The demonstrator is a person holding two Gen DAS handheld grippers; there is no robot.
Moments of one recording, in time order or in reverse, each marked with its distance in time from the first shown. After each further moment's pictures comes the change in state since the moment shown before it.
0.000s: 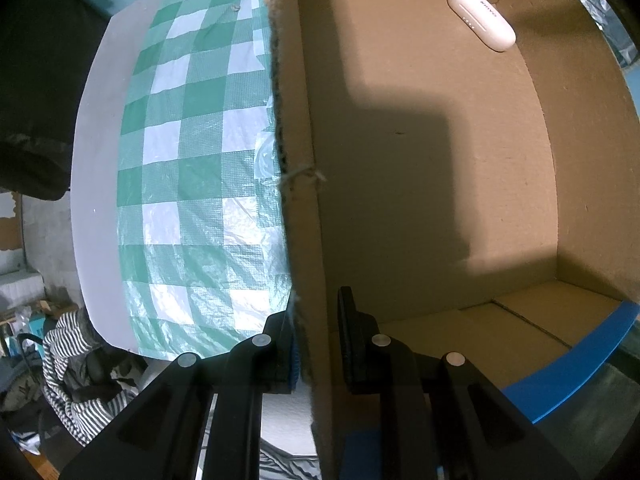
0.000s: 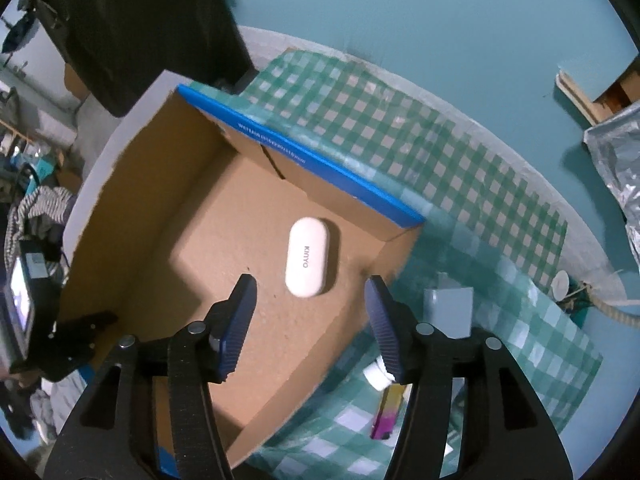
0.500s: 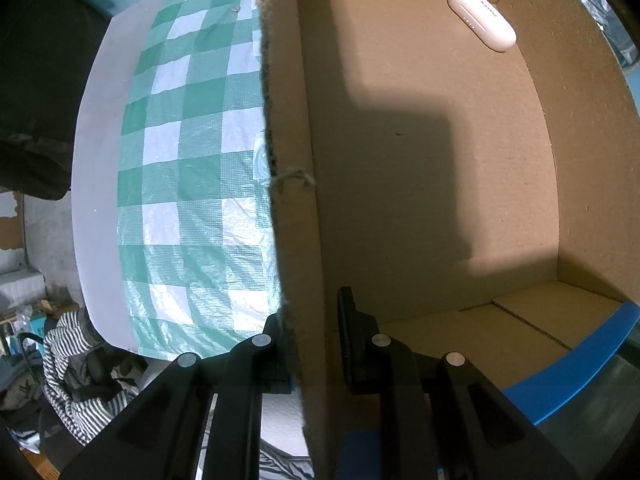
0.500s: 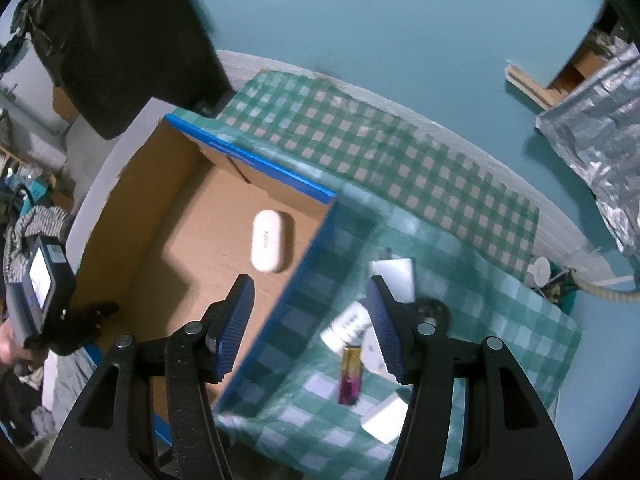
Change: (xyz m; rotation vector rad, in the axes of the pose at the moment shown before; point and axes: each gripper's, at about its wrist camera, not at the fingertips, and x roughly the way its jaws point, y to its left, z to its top) left arm 0.002 0.000 -0.001 0.002 -0.001 0.006; right arm -0.057 -0.037 -0.032 0.062 -0.061 -0.054
